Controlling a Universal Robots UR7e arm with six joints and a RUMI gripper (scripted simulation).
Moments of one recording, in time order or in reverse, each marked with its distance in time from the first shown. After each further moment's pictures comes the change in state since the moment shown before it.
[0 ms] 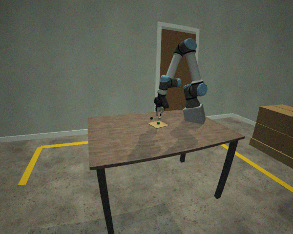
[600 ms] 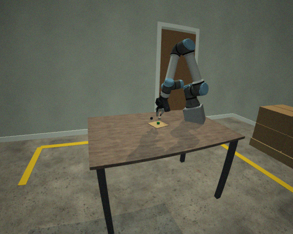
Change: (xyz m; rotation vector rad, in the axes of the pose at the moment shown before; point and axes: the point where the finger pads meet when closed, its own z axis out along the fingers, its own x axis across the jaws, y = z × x) arm -0.001 -0.002 0.001 -0.195 -0.003 -0.001
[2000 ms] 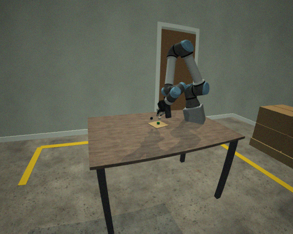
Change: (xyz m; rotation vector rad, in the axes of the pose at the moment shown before) arm 0.001 -0.004 0.000 -0.328 0.004 0.002
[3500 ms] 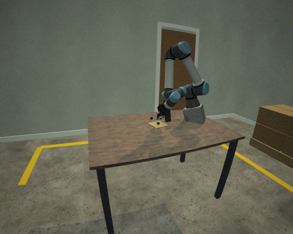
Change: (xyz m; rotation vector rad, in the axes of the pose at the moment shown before) arm 0.000 -0.024 0.024 -0.003 -0.002 0.000
